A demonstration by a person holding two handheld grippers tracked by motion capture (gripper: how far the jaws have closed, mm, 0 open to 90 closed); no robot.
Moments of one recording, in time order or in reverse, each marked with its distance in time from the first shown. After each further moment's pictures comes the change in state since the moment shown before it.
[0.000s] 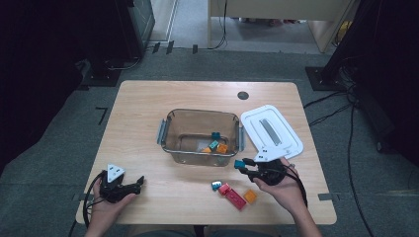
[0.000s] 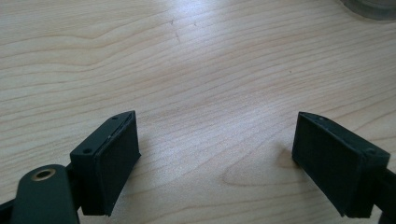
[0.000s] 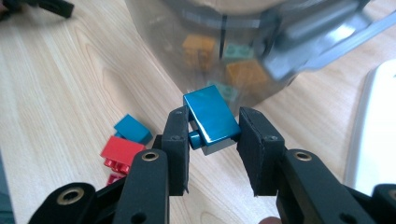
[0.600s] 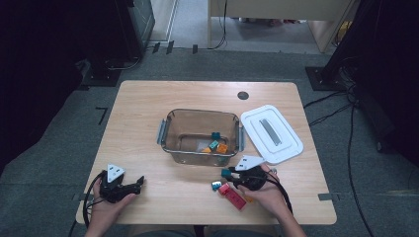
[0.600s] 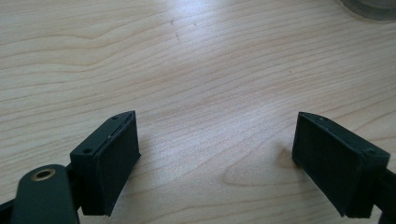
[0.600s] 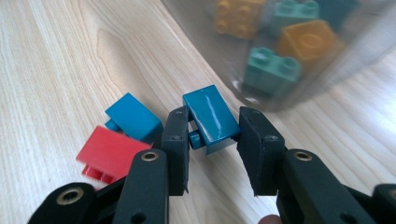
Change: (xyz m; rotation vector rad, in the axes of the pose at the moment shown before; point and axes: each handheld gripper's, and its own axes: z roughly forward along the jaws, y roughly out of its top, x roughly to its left) left arm 0.000 0.000 0.000 0.000 0.000 0.000; right arm 0.014 -0.027 0.063 0.061 0.039 -0.041
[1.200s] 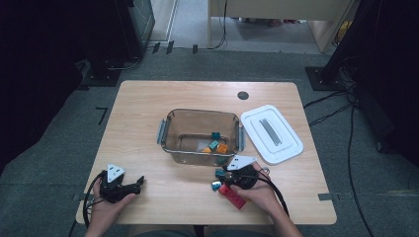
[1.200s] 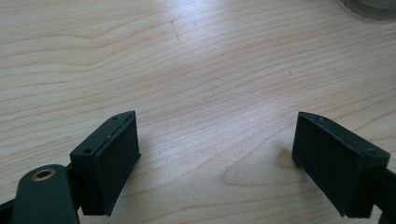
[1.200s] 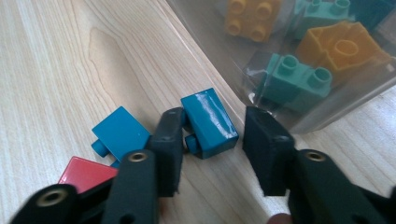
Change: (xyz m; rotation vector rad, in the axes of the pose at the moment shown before) left arm 0.000 0.000 0.000 0.000 0.000 0.000; right arm 0.004 0.003 0.029 0.009 0.012 -0.029
